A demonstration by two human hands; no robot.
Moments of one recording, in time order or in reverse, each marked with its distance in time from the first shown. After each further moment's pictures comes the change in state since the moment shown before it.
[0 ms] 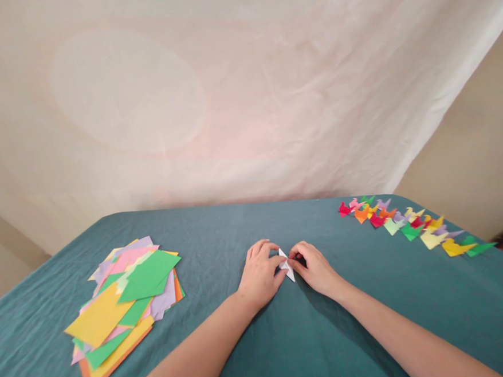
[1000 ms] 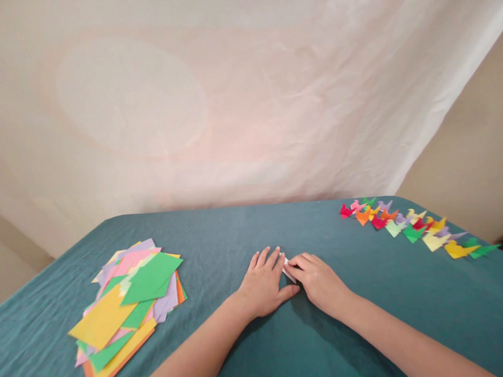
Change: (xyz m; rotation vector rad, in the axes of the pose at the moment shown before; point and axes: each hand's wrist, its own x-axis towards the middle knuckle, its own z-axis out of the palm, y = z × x) left_hand -0.008 -0.002 0.000 0.072 -0.241 0.021; right_hand -0.017 -0.027 -0.011 -0.403 -0.165 -0.324
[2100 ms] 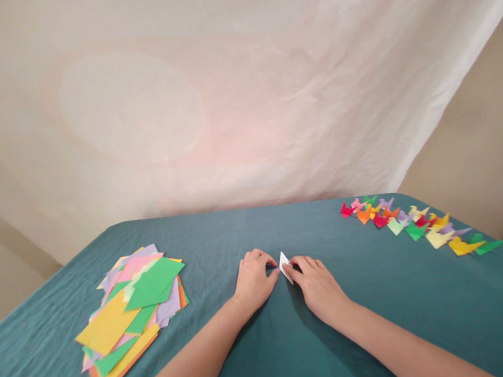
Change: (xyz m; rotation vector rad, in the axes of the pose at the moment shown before) left_hand 0.006 -0.011 -0.001 -0.186 0.244 -0.265; right_hand -0.001 -0.015 0.000 -0.058 0.000 0.163
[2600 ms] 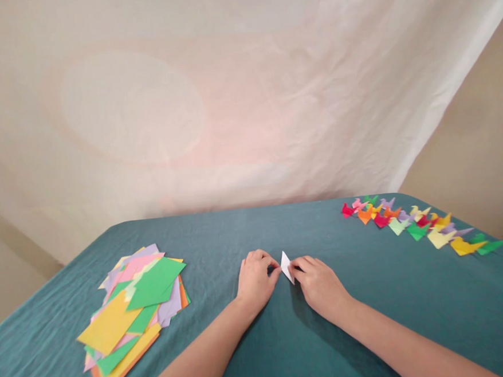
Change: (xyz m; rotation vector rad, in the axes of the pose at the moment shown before) left_hand -0.002 0.002 0.001 0.000 0.004 0.015; right_hand 0.001 0.003 0.002 -0.001 0.005 -0.035
